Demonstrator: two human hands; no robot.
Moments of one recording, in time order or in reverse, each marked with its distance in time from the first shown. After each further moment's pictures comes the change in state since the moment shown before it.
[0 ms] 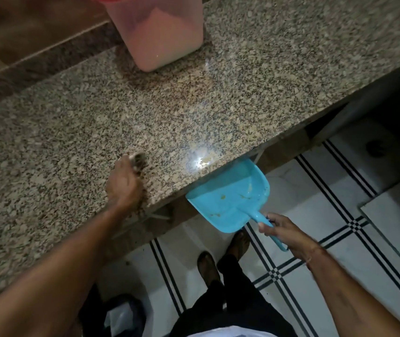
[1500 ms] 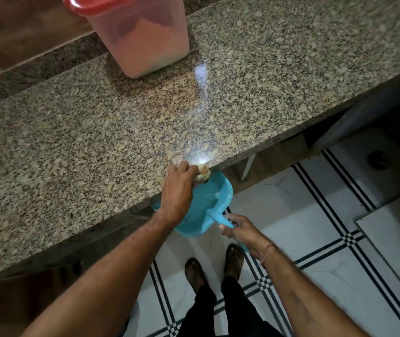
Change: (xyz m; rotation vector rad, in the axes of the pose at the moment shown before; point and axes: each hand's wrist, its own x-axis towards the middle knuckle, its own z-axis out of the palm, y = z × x) left_hand -0.067 0.179 0.061 0.062 -0.055 0.398; right_hand 0.024 -0.031 0.007 -0.004 -0.114 -0.016
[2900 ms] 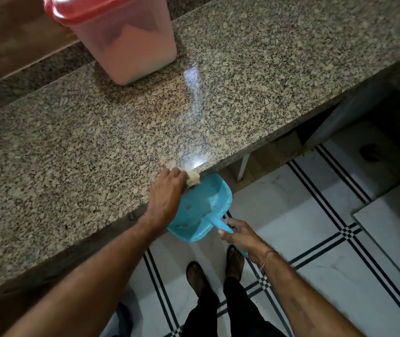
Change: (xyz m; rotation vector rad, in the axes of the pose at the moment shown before) left_hand 0.005 -0.020 -0.009 0.112 -0.096 0.122; right_hand 0.001 0.022 -0.002 0.049 0.020 -0.040
